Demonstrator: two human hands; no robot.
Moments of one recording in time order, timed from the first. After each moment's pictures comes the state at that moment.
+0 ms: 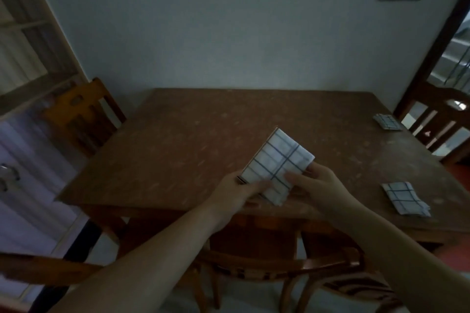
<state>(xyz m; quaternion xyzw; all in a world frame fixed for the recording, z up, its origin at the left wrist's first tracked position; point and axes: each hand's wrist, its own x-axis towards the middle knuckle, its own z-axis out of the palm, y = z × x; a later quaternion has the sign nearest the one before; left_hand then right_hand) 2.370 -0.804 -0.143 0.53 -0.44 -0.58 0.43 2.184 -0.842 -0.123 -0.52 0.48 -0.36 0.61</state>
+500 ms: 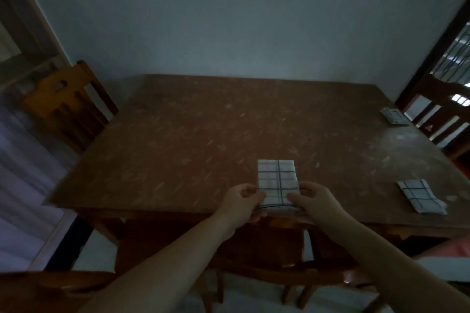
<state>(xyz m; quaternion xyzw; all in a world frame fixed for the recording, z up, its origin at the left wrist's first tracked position) 2.432 -0.842 -0.212 0.60 -0.37 -0.60 0.38 2.251 -0.869 -0.190 -0.51 0.61 -0.27 0.55</state>
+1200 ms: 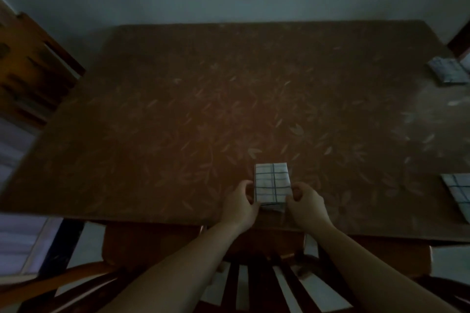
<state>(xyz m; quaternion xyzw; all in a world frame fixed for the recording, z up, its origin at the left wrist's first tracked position) 2.386 -0.968 -0.356 0.74 -0.47 -0.44 0.20 2.224 -0.996 -0.340 -0.55 0.69 -0.14 0.45</state>
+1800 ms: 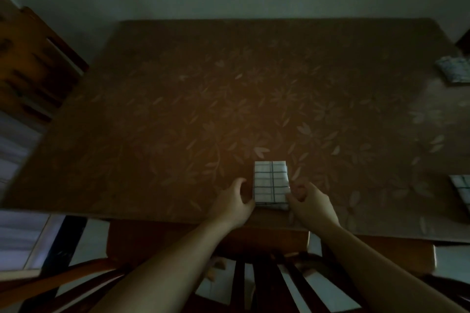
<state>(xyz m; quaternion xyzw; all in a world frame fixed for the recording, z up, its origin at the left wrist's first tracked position) 2.426 -0.965 -0.356 0.74 -0.52 -0.41 0.12 2.232 -0.995 -0.339 -0.58 0.70 -0.09 0.40</state>
